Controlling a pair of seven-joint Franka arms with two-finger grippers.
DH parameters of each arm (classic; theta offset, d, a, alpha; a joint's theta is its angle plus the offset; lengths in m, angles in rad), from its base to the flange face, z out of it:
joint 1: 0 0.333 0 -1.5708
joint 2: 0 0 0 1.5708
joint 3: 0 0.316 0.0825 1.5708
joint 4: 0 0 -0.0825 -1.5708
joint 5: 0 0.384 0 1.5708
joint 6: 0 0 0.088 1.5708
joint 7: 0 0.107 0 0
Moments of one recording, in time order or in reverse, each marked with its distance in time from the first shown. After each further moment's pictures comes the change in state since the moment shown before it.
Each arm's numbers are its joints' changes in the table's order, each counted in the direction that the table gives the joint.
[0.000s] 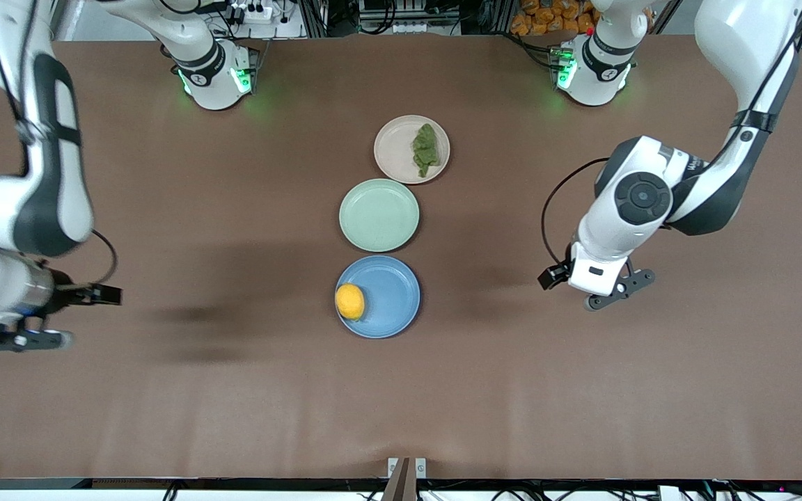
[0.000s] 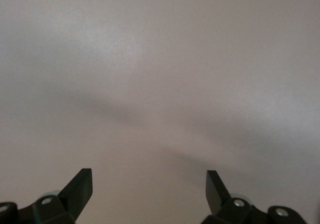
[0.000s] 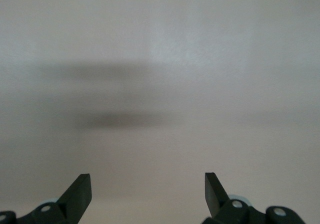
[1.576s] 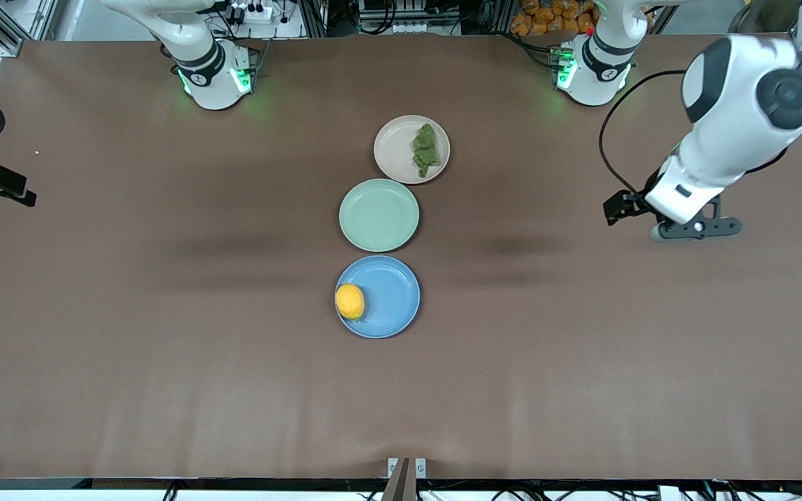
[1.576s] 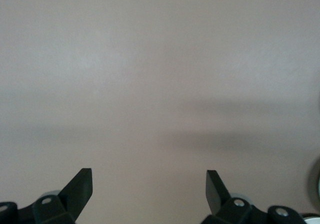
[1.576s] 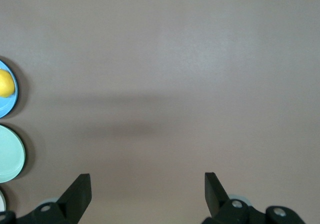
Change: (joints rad) left arm -0.276 -0.483 0.476 -0.183 -0.411 -0.112 0.681; right arm -0.135 -0.366 0.126 -0.072 -0.004 -0.264 -0.006
